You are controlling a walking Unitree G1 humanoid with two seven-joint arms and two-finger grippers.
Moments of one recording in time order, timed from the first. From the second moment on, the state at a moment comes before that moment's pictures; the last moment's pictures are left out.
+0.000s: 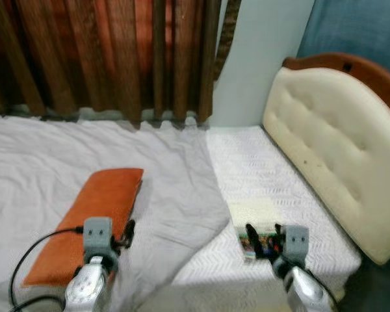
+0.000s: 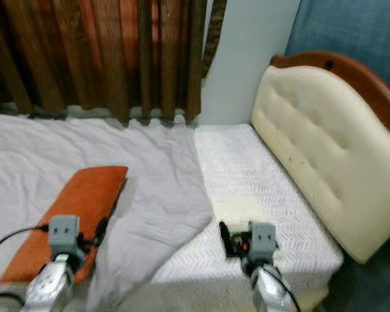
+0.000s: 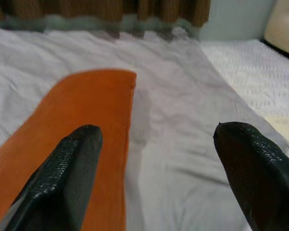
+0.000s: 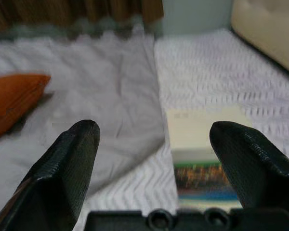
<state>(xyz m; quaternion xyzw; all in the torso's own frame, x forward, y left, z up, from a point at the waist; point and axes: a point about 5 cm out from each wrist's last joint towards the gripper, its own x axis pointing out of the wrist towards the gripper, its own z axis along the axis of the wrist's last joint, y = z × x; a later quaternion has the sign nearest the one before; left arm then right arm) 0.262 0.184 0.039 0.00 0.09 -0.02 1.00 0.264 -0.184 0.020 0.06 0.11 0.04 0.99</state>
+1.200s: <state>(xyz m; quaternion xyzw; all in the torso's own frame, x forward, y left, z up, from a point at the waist) 0.272 0.193 0.058 0.06 0.06 0.00 1.00 0.289 -0.163 0.033 0.08 0.08 0.07 0.99</state>
